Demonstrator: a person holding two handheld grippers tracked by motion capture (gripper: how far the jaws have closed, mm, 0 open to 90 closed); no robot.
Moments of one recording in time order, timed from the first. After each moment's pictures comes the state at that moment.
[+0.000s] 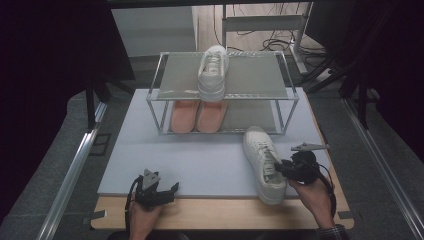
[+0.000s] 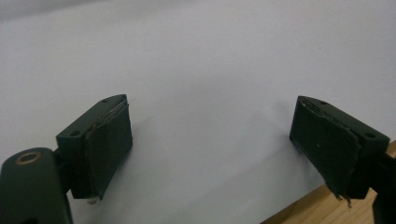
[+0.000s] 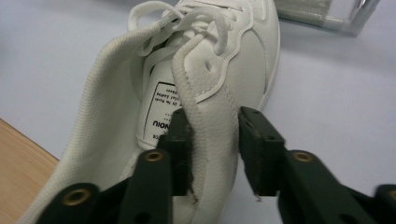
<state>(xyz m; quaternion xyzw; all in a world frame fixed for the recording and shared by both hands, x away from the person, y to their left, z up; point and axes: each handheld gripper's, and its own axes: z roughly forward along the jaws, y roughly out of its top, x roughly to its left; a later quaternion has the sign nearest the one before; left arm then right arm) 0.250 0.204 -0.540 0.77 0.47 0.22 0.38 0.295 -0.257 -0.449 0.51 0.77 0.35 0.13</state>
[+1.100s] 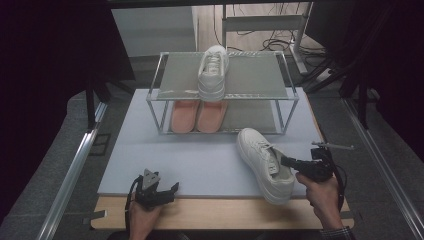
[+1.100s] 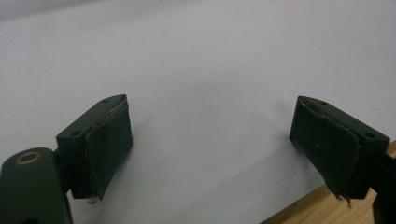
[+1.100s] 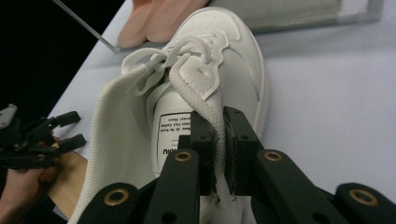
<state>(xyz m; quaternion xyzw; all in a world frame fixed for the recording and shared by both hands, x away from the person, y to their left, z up) 0.251 0.204 -0.540 0.77 0.47 0.22 0.38 0.294 -0.288 -0.439 0.57 0.67 0.47 0.01</state>
